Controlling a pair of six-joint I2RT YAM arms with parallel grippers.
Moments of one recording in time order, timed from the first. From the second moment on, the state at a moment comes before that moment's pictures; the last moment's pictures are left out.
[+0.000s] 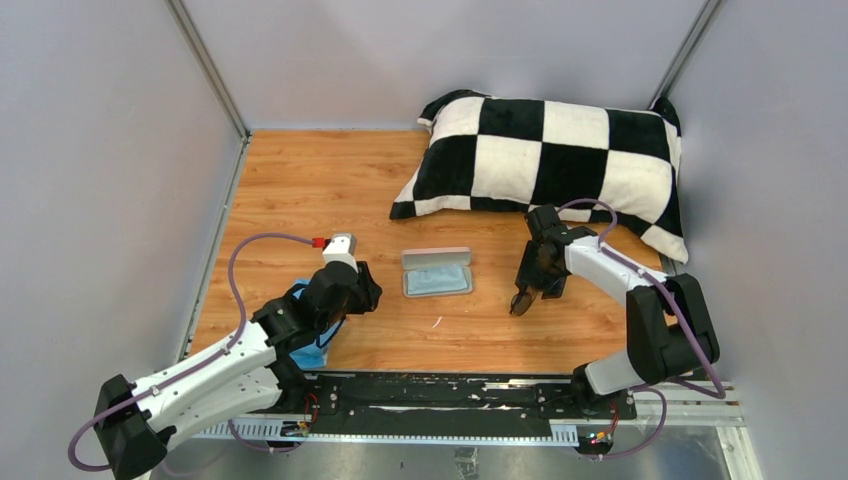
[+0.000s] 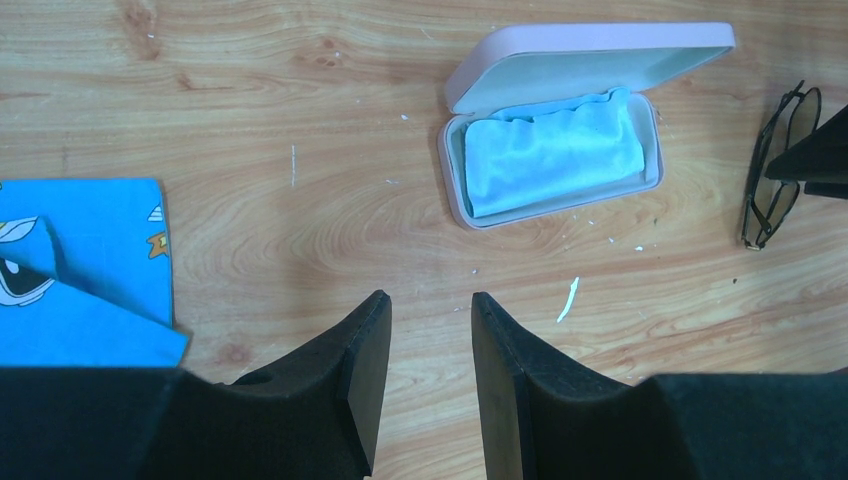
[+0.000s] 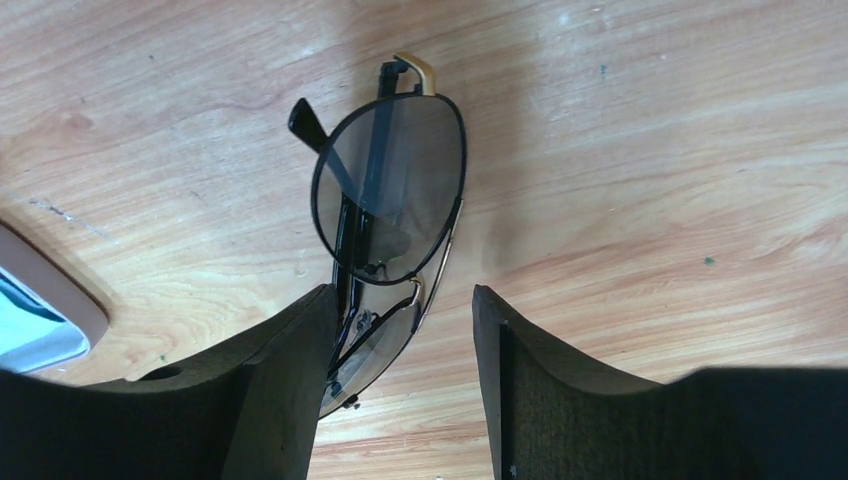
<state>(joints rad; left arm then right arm) -0.83 0.76 0.50 -0.37 -0.36 -0.69 0.32 1.45 0.83 -0.68 0.12 0.63</state>
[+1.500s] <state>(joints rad) -0.83 0.77 0.50 -0.37 -0.35 -0.69 0.36 1.47 0.87 -0.70 0.17 0.66</state>
